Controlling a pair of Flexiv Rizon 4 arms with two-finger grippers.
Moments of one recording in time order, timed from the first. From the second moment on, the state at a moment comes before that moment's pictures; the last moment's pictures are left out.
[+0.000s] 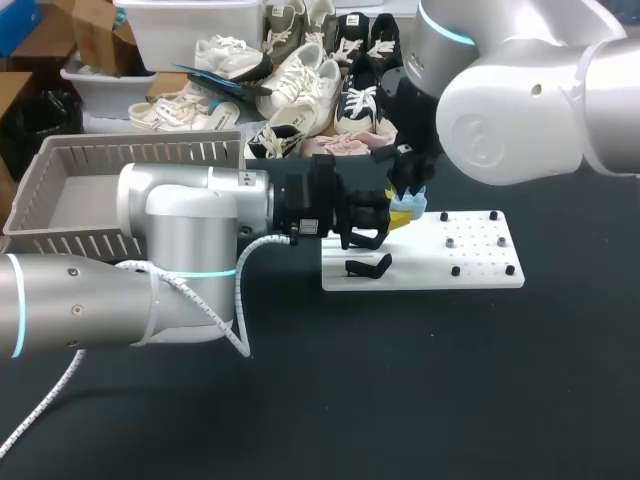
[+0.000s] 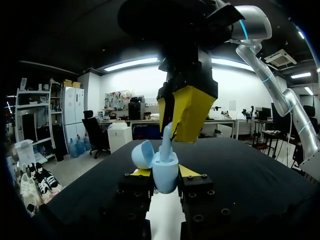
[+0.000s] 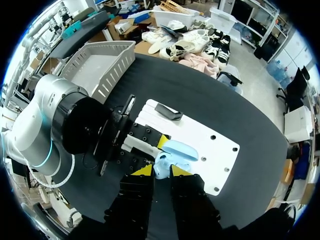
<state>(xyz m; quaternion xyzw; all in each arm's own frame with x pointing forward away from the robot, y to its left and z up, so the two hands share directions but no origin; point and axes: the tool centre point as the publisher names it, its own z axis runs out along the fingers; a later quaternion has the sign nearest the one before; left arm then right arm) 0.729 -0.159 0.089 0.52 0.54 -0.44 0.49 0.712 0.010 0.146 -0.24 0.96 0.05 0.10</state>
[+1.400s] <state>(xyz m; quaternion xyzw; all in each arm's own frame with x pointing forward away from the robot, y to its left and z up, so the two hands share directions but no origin) 0.729 -0.159 0.088 0.52 0.54 -0.44 0.49 0.716 0.007 0.141 -0.22 0.97 0.05 0.10</state>
